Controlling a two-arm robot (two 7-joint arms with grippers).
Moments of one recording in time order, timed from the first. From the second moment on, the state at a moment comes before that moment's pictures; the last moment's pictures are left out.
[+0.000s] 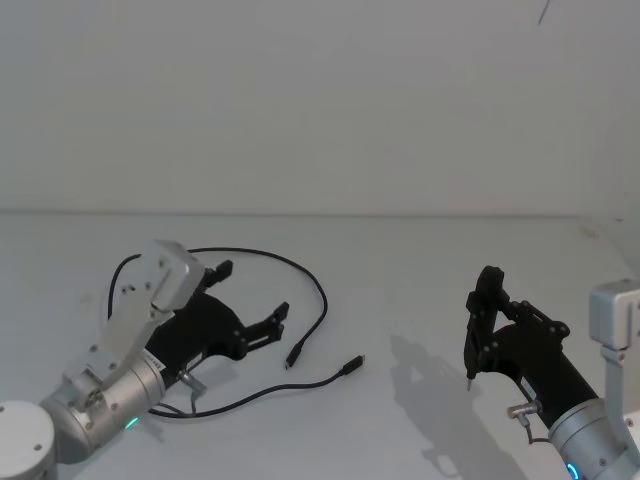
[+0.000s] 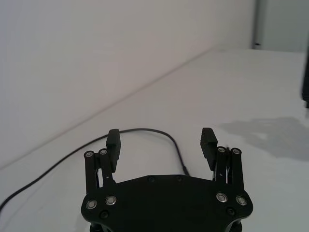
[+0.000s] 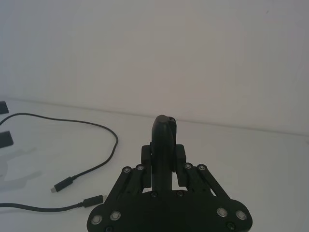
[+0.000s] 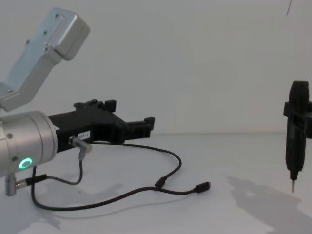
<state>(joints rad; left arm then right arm) -0.29 0.43 0.47 -1.60 -0.29 0.03 -0.25 -0.01 0.34 -0.23 -1.77 0.29 0.03 0.07</state>
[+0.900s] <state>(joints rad) -0.41 0.56 0.56 -1.57 -0.41 0.24 -0.66 -0.01 0.34 -0.23 -1.77 0.29 0.03 0.07</state>
